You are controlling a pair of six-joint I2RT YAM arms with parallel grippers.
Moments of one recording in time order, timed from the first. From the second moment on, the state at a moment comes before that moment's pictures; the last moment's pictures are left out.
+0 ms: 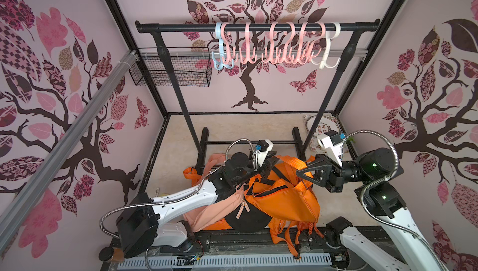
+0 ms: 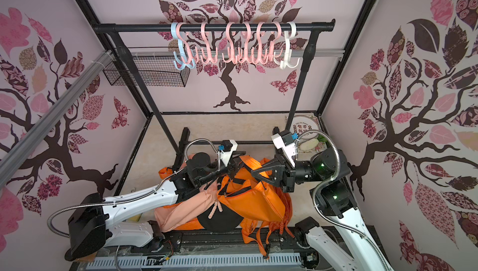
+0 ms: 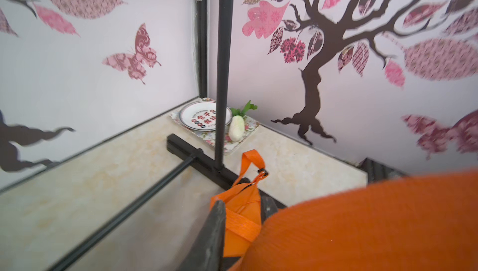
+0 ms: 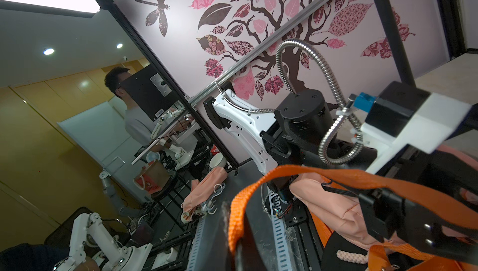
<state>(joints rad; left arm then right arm) -0.97 1.31 0.84 0.41 0.05 -0.10 0.41 0.69 0.98 -0.07 -1.17 0.79</state>
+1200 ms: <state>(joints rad) -0.97 1.16 1.29 -0.67 -0.24 0.08 0.50 0.79 0.84 -0.25 -0.47 0.38</state>
